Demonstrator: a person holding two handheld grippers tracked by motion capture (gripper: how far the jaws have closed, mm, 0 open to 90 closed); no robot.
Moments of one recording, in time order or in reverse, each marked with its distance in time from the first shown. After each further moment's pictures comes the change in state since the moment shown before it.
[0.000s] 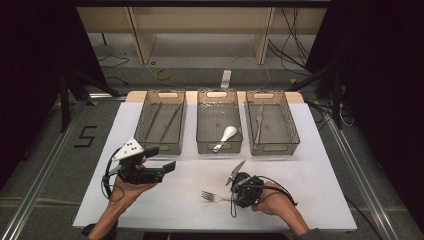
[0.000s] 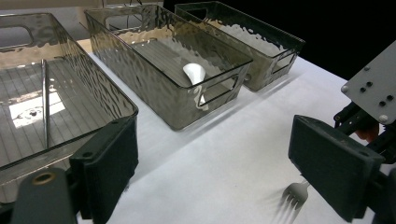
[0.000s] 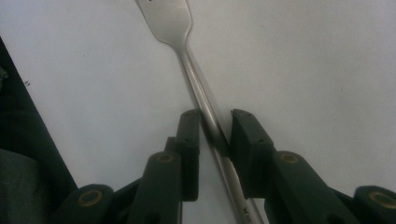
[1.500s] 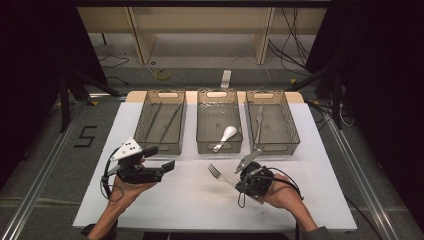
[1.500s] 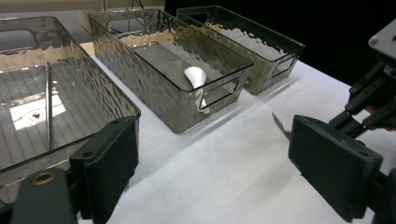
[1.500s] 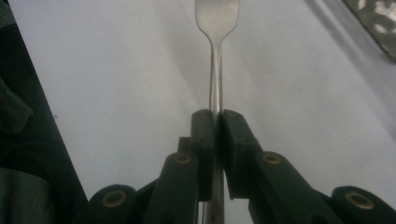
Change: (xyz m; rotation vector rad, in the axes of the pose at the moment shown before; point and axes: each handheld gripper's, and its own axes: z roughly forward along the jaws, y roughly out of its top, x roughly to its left) left arm 0.001 0.000 -0.002 -0.021 0.003 -0.012; right arm -0.018 -0.007 -0.040 -0.194 -0.008 0.041
